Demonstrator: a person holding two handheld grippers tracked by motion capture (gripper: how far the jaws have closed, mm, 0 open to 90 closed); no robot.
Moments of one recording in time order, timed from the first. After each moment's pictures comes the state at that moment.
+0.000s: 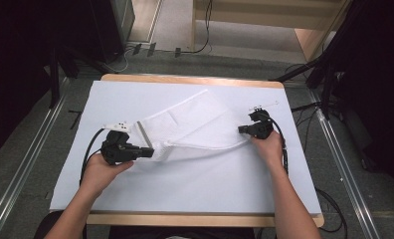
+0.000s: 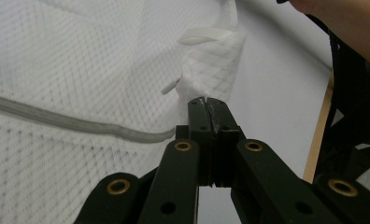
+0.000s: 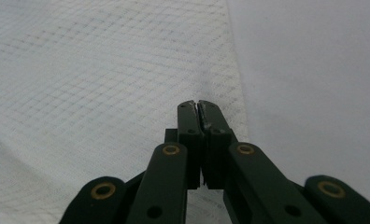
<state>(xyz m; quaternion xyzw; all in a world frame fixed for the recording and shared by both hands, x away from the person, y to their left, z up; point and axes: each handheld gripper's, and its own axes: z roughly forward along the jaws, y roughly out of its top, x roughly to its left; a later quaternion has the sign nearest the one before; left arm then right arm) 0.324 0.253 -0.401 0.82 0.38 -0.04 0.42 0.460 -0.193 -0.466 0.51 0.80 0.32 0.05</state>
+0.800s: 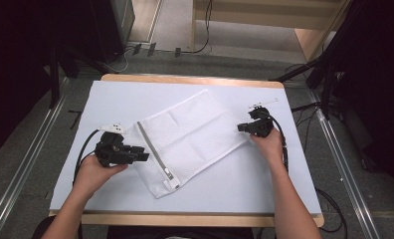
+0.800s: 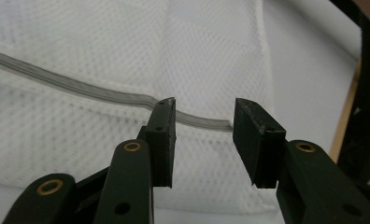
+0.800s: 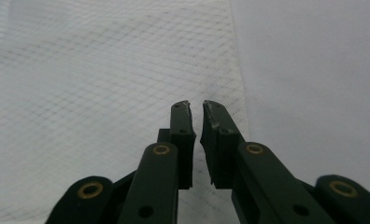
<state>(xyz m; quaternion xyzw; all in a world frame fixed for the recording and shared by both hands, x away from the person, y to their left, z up) 0.335 0.269 -0.405 0.83 0.39 -0.01 0.40 0.459 -0.192 -0.454 0.49 0.80 0.33 0.06</state>
